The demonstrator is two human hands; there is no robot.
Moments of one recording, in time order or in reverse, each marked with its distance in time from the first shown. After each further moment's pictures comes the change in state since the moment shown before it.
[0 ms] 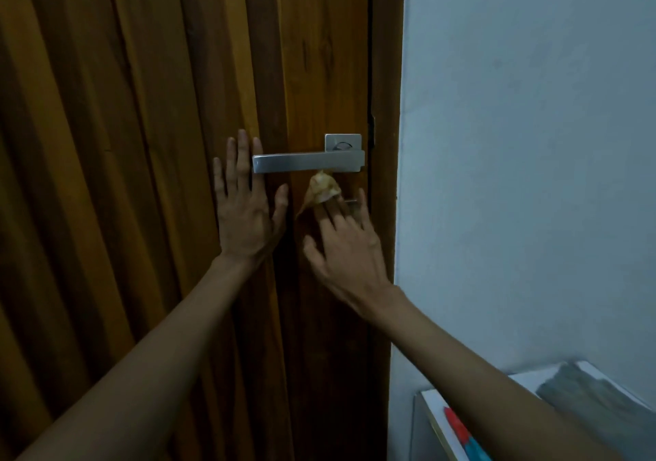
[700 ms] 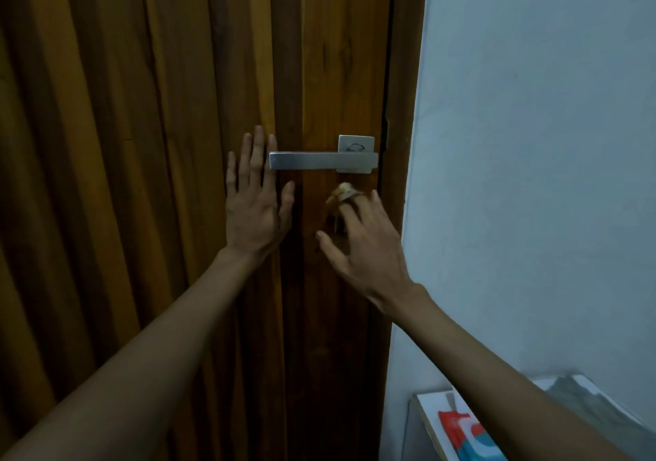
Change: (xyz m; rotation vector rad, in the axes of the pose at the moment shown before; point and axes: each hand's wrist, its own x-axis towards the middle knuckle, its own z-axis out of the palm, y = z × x) left_hand -0.001 -0.003 -0.008 -0.038 -0.037 0.011; right_hand 0.000 0.014 -0.017 0.106 0.038 -0.020
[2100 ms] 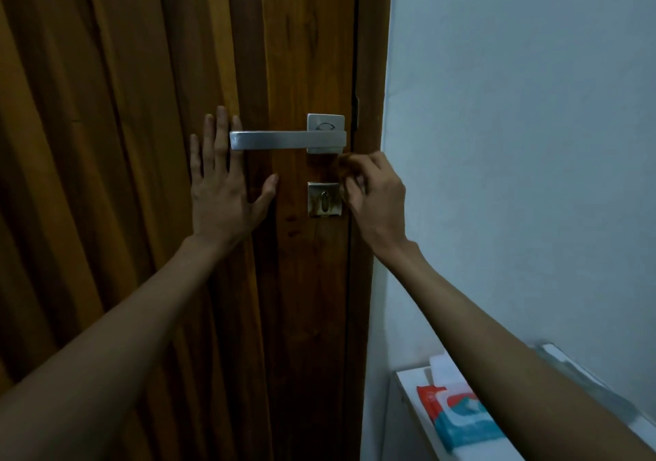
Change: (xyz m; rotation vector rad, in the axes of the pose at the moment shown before) left_hand -0.001 0.002 0.000 0.049 0.021 0.019; right_hand 0.020 0.046 -0.011 0.333 0.309 0.184
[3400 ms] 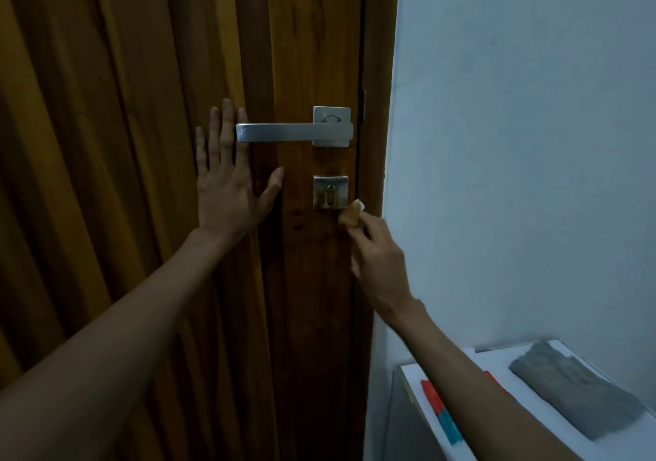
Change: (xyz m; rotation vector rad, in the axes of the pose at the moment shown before) left_hand -0.001 -0.001 0.000 0.000 -0.036 -0.004; right_hand -0.093 0.023 0.010 -0.261 -0.184 -0.136
